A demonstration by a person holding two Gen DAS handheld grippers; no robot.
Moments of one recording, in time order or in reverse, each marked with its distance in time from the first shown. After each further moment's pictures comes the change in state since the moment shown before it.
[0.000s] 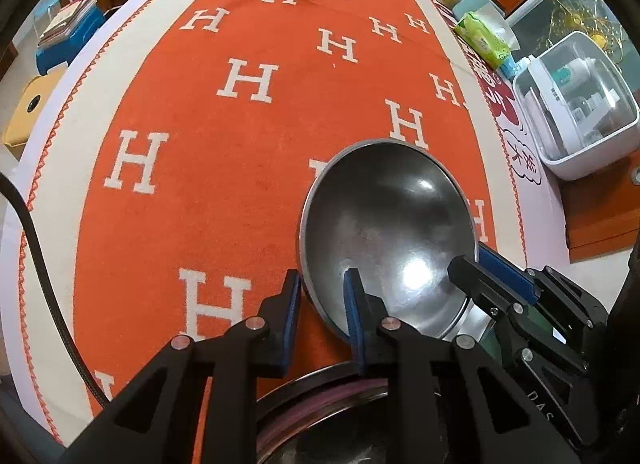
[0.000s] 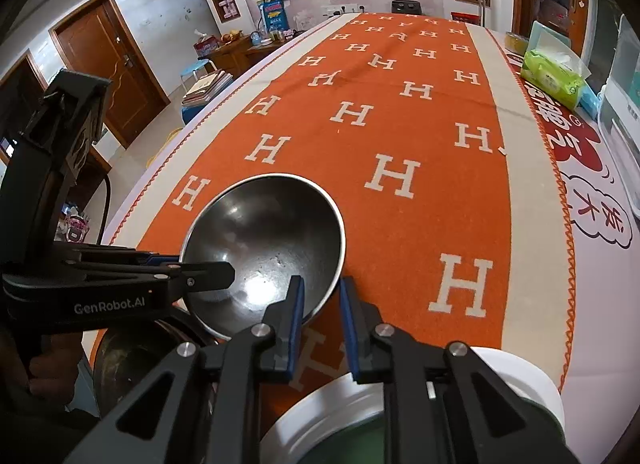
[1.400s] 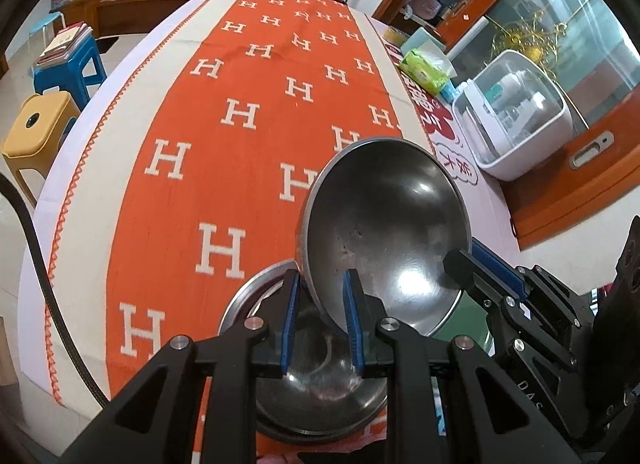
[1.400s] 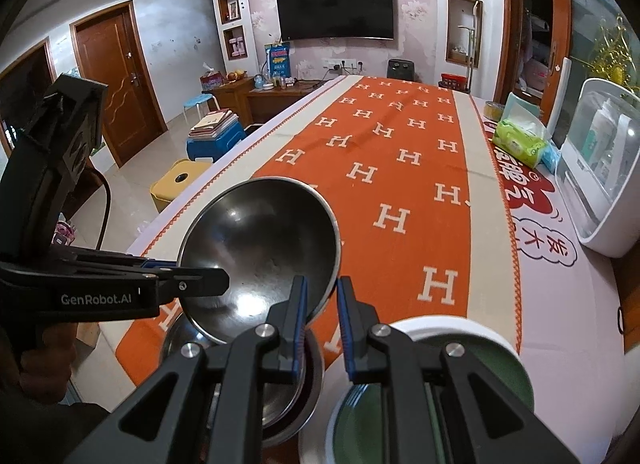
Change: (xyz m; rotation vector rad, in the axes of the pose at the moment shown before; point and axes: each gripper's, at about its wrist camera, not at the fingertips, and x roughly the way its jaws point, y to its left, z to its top) left arm -0.098 0.006 -0.071 0.052 -0.153 -0.128; right arm -0.095 0.060 -0.034 -0.077 -0.190 -0.102
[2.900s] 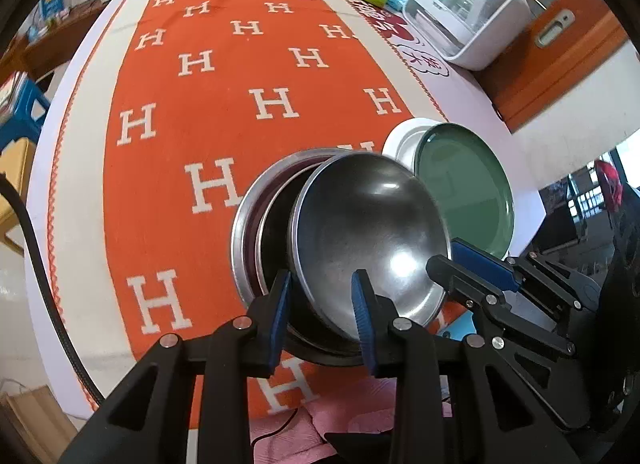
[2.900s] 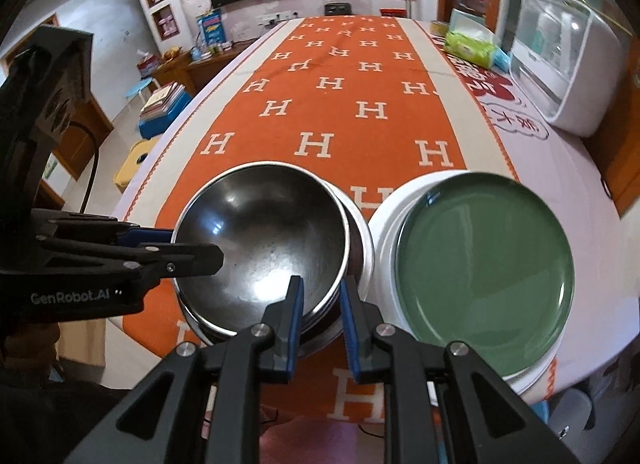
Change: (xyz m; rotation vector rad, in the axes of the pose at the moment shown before) left arm 0.008 0.008 -0.037 0.315 0.211 -0.023; right arm -0.001 0.048 -0.073 0.243 0.172 -0.139
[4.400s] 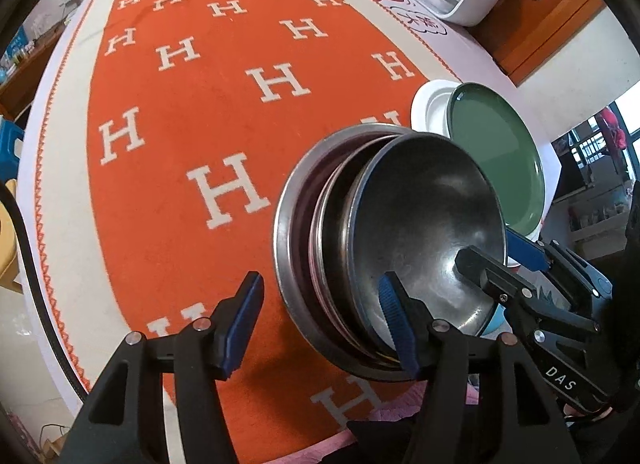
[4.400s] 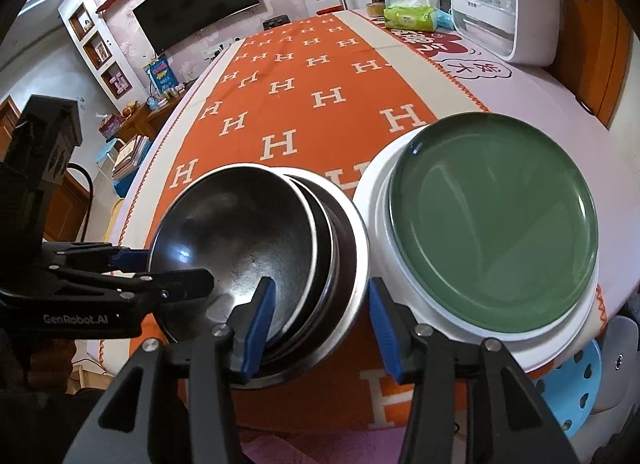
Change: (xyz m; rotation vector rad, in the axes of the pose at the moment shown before) left arm 0.039 0.025 0.011 0.141 0.101 0.015; right arm 0.024 -0.009 -0.020 0.262 -0.057 -0.019
